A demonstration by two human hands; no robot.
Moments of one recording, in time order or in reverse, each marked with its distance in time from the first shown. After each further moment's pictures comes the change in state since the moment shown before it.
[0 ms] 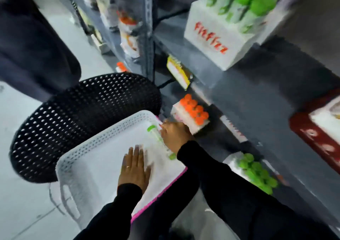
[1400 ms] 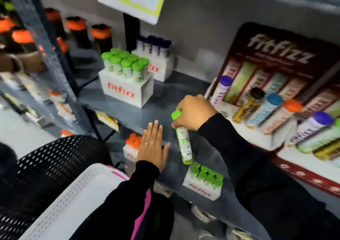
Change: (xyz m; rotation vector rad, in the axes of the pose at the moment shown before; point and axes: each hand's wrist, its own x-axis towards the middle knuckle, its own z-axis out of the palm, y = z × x) left_hand 0.099 0.217 -0.114 -0.120 0.283 0.625; right_hand -0.145 0.085 -0.225 0.060 0.294 0.485
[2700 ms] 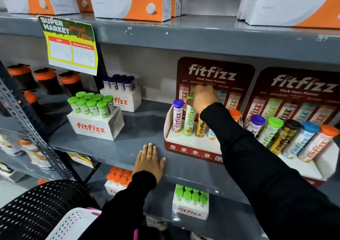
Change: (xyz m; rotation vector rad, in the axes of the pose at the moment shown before) left_hand 0.047 0.067 0.005 0.298 -0.371 -0.007; right_hand 0.004 0.113 -0.079 0.064 0.451 0.288
